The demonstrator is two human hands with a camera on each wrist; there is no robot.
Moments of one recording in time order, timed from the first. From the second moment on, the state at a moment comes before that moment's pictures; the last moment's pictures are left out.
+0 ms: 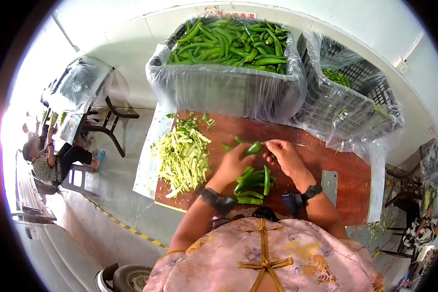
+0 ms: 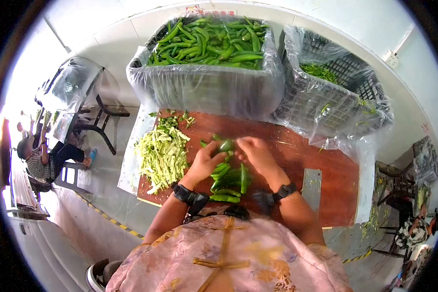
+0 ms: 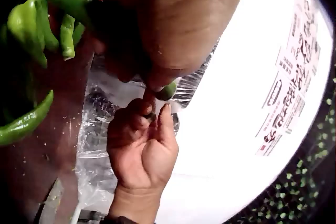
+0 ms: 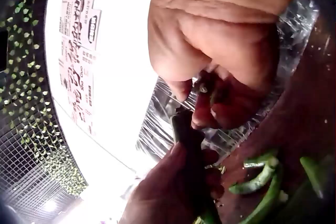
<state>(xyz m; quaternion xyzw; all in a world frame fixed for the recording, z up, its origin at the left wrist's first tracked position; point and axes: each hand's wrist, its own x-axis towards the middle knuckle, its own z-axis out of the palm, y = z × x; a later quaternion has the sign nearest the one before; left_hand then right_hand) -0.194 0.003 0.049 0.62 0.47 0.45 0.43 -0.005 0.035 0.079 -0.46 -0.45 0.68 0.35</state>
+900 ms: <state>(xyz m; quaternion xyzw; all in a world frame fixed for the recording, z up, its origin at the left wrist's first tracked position) -0.215 -0.012 0.087 0.64 0.37 0.32 0.60 0.000 -0.001 0.104 -0.42 -0.68 0.54 0.27</state>
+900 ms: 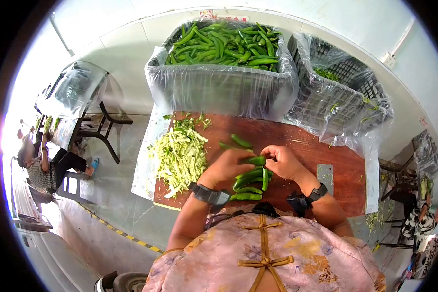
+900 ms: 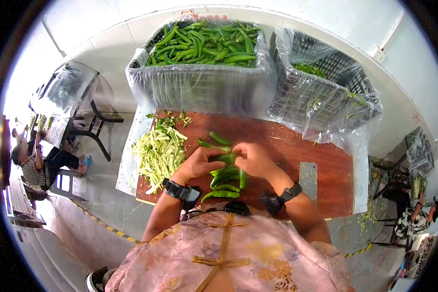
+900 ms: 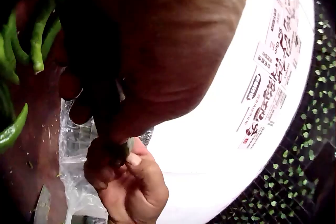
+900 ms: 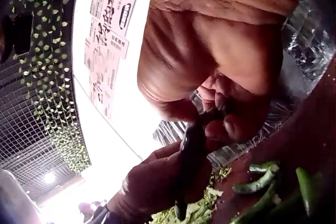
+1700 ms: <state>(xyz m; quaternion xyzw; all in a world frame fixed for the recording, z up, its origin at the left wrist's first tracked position) -0.218 -0.012 0.088 0.61 0.37 0.32 0.63 0.003 -0.003 0.103 -0.39 -0.56 0.68 0.28</state>
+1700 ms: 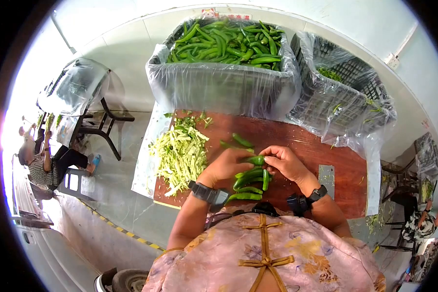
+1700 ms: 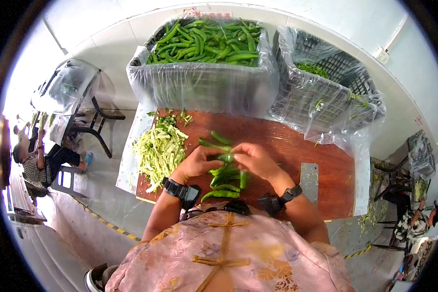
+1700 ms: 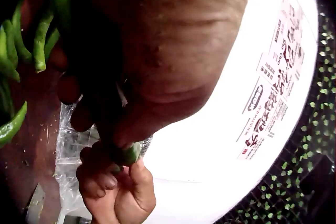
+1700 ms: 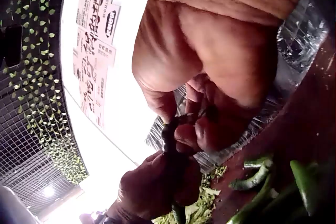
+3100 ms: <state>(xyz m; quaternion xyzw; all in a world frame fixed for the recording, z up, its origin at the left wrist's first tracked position) -0.220 -0.007 0.072 0.57 0.34 0.28 0.69 0.005 -0.009 0.107 -0.38 -0.69 0.56 0.24</state>
